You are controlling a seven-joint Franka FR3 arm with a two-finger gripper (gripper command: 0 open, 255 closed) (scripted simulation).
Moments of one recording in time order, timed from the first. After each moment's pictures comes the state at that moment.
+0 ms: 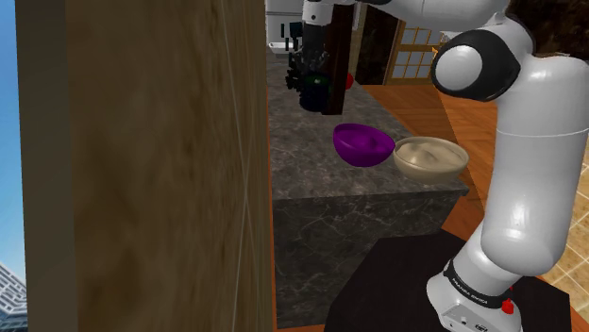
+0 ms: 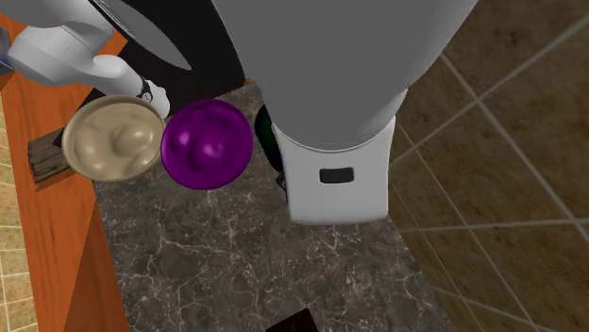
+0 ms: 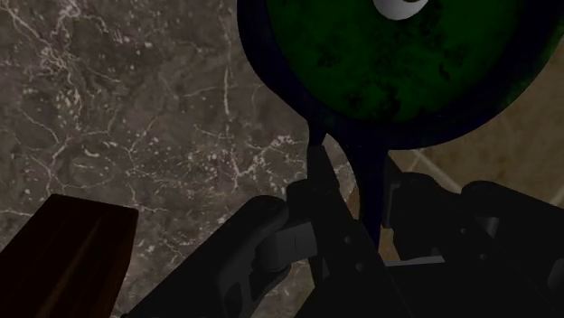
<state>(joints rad) -0.12 0.38 -0.10 -1.10 0.11 1.51 0.16</state>
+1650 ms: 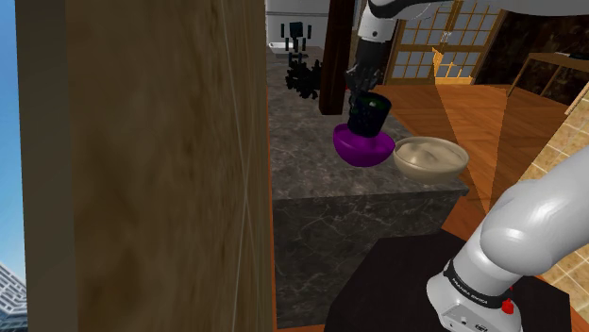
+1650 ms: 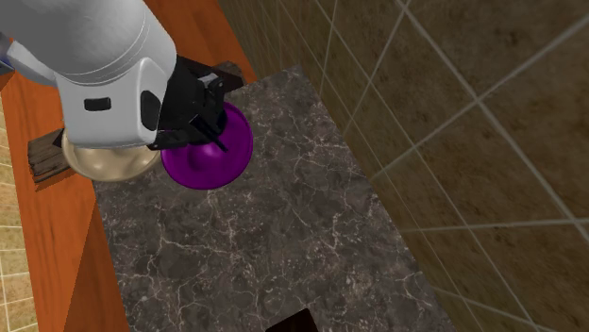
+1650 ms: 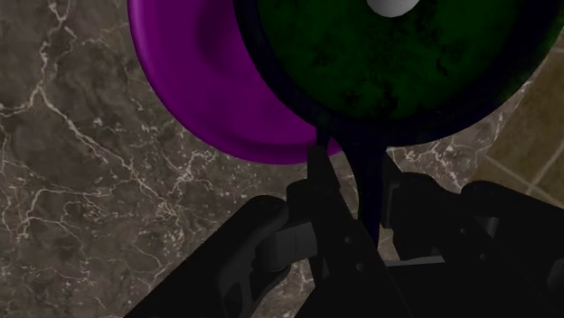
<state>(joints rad) -0.14 -0.28 -0.13 -1.98 0.04 1.73 0.09</state>
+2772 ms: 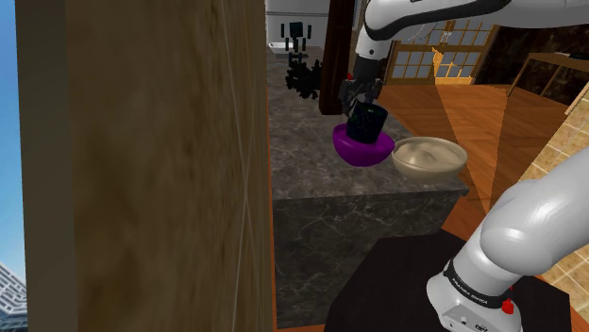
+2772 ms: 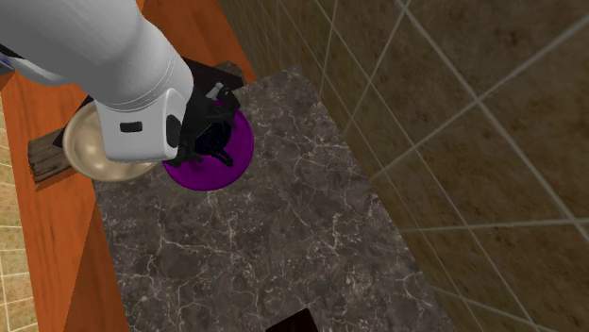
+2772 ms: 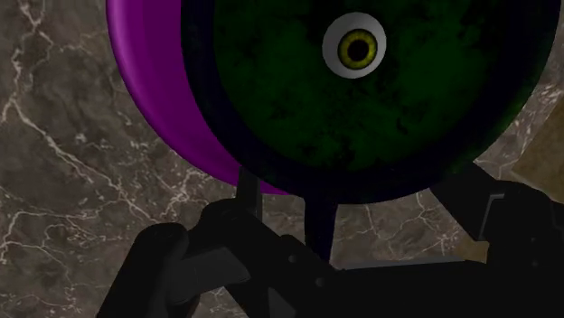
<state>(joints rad) -0.14 -0.28 -0.13 -2.09 0.04 1.84 0.09</state>
